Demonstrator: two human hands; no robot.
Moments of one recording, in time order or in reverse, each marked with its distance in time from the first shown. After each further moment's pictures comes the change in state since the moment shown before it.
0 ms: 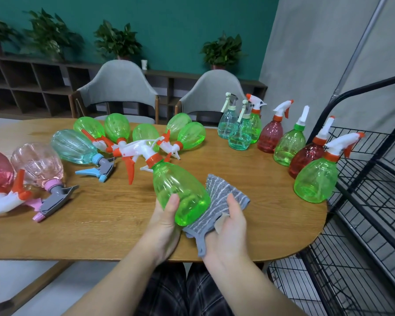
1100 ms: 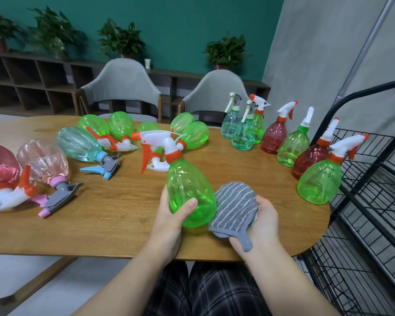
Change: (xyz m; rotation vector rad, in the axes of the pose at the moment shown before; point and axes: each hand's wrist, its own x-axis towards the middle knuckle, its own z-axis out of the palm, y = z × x) left_hand -0.008 0.003 0.014 0.176 0.101 0.130; right_hand 0.015 -0.040 -0.014 -0.045 0.095 -0.036
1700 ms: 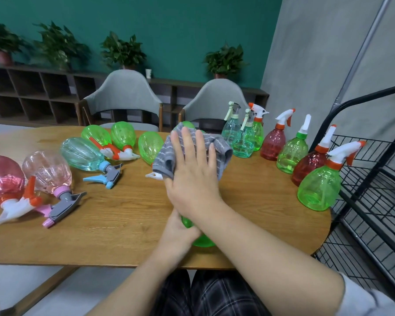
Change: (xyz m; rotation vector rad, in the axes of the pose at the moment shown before) left_hand -0.003 0.000 0.004 0.250 -0.119 0.034; right_hand 0.020 0.032 0.088 -2.117 -0.192 -1.342
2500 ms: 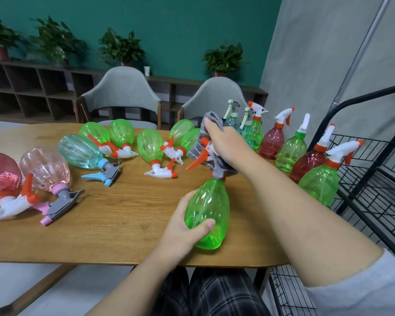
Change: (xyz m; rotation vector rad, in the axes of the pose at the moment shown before) left_hand -0.007 0.008 -0.002 0.180 -0.076 -0.002; right_hand 0.051 0.070 -0.034 0.702 -0.138 0.313
